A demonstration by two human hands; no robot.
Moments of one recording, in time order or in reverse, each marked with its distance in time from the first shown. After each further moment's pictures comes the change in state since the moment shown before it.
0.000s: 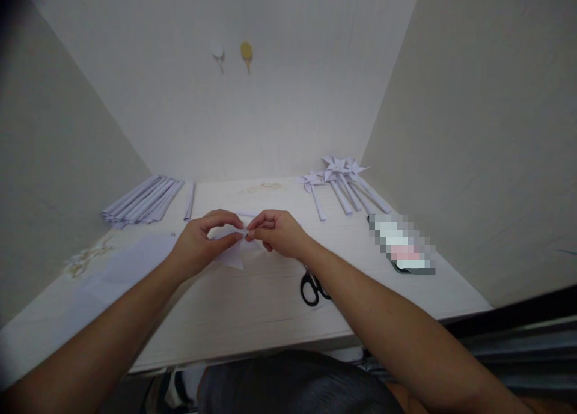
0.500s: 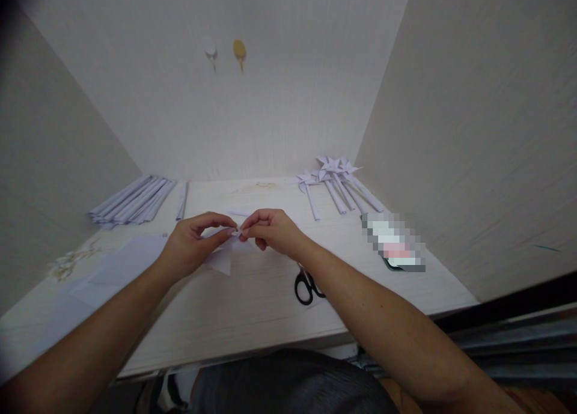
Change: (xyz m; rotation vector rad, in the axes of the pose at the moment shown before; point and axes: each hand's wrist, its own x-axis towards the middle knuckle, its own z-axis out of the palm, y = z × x) left_hand -0.001 -0.005 0.001 0.007 0.027 -0.040; right_hand -0.001 -0.004 -0.002 0.100 -0.040 0.006
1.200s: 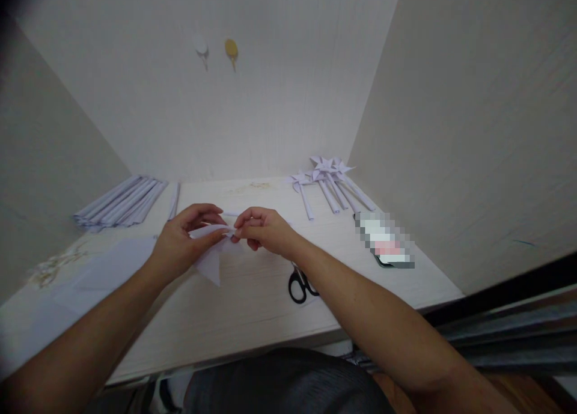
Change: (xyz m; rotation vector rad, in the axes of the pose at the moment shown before) left_hand 0.002 0.003 0.002 -0.068 0.086 -0.061; right_hand 0.000 -0.001 0.000 0.029 -0.051 -0.020
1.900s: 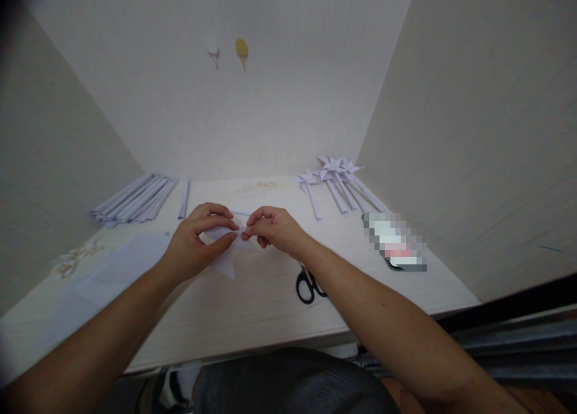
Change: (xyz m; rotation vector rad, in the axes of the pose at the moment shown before) left_hand -0.004 -0.004 -0.003 0.258 -0.021 0.433; right_hand 0.000 0.000 0.003 -0.029 0.099 0.017
